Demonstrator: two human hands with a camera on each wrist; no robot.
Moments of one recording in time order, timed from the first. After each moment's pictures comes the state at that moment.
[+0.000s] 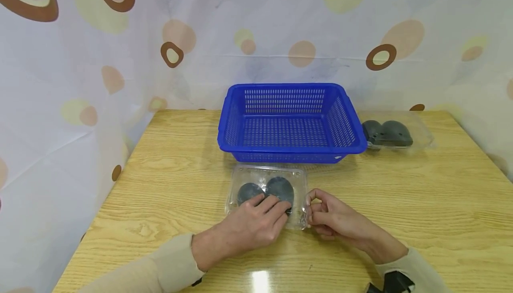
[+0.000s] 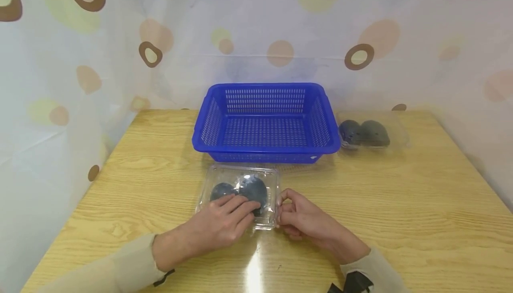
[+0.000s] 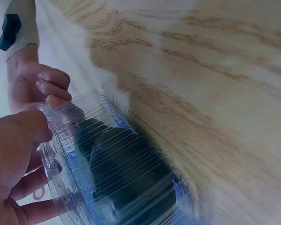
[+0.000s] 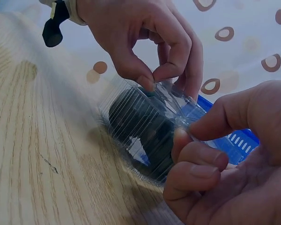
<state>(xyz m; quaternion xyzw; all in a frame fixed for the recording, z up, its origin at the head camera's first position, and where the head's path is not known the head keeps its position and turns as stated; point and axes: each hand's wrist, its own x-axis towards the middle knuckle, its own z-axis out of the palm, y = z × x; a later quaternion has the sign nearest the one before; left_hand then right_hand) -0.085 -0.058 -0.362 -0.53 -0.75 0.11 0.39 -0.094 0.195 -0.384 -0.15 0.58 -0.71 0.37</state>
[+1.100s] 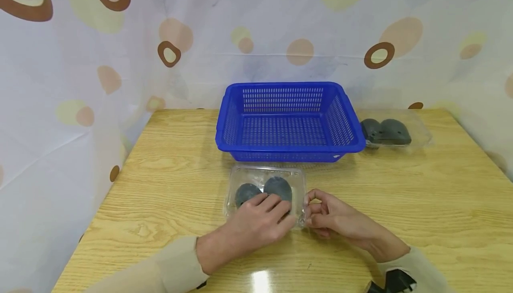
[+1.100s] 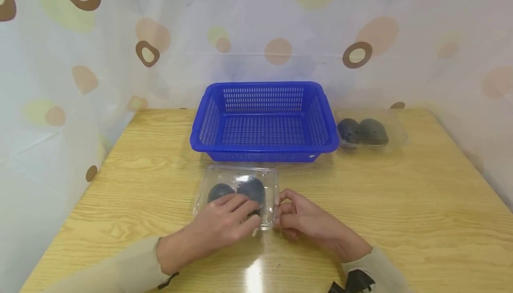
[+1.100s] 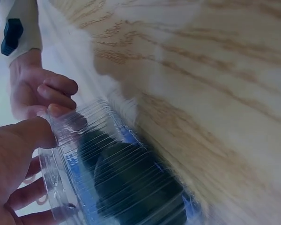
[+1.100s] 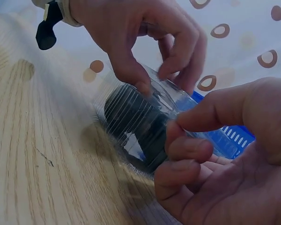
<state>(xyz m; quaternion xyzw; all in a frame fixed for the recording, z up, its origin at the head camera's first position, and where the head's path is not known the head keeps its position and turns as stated) -0.082 -0.049 -0.364 -0.51 -0.76 0.04 0.40 -0.093 0.200 -0.382 -0.18 0.60 -0.68 0.37</state>
